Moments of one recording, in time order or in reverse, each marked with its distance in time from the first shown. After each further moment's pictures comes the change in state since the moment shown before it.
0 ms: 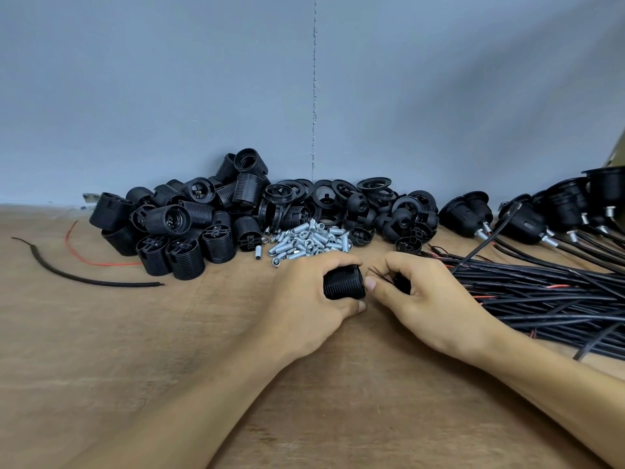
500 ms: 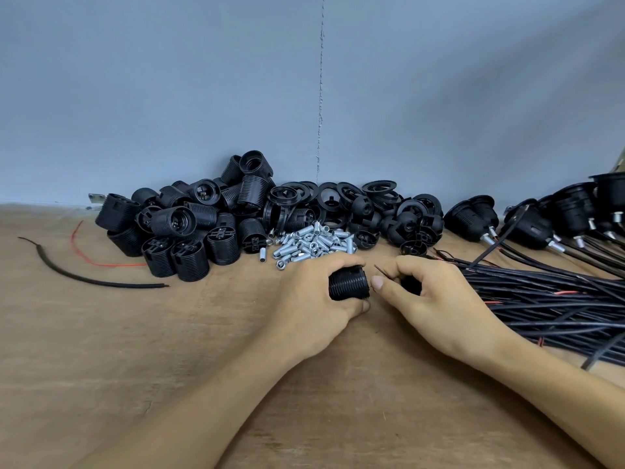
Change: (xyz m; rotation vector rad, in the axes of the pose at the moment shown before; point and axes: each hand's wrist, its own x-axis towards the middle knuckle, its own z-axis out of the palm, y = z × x) left_hand 0.003 0.001 0.001 -0.001 -0.005 -0.016; right_hand -0.001 0.001 -0.001 -0.024 0.060 0.058
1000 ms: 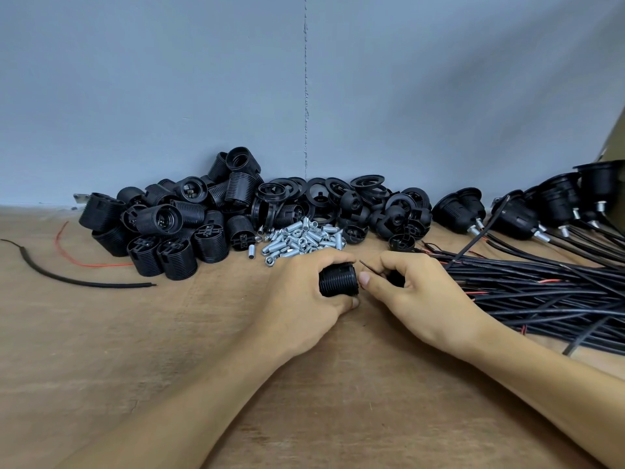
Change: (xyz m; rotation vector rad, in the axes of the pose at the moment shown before) left_hand -0.002 0.002 0.002 0.043 0.008 0.041; right_hand 0.000 -0.005 0.000 0.021 -0.072 0.057
